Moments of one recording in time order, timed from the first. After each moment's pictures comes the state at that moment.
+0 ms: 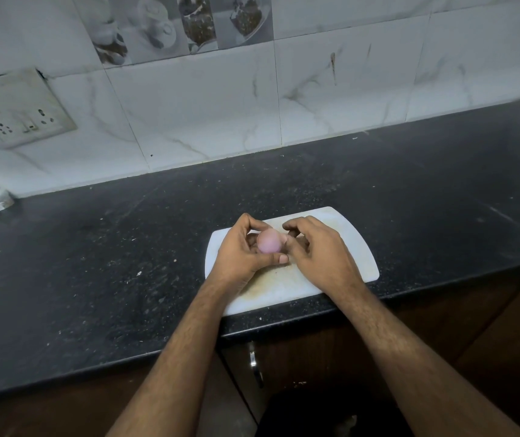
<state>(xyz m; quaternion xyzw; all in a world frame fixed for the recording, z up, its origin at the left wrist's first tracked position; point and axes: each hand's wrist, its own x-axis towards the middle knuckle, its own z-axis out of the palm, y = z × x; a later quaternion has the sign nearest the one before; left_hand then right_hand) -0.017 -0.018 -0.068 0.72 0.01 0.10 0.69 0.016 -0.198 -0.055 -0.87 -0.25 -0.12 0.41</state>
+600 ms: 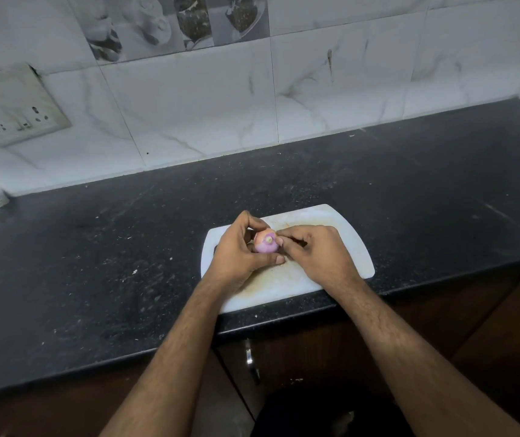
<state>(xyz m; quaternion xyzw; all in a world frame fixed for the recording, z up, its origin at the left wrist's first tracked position) -0.017 -0.015 -0.068 0.78 -0.03 0.13 0.61 0.017 -0.203 -0.055 -0.84 -0.25 -0.06 0.48</state>
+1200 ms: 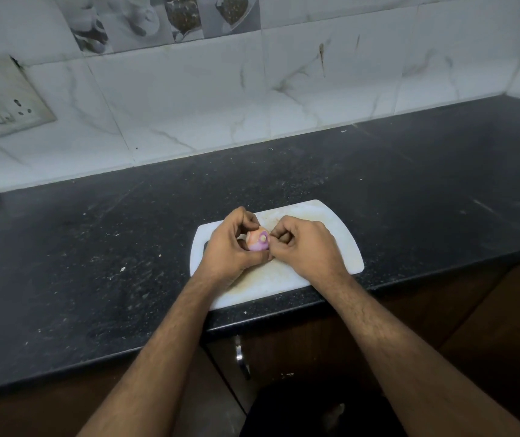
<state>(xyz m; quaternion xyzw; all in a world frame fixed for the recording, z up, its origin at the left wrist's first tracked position) -0.015 -0.018 -0.068 0.80 -0.06 0.15 0.58 0.014 -0.199 -0.049 -0.88 -0.20 -0.06 0.42</state>
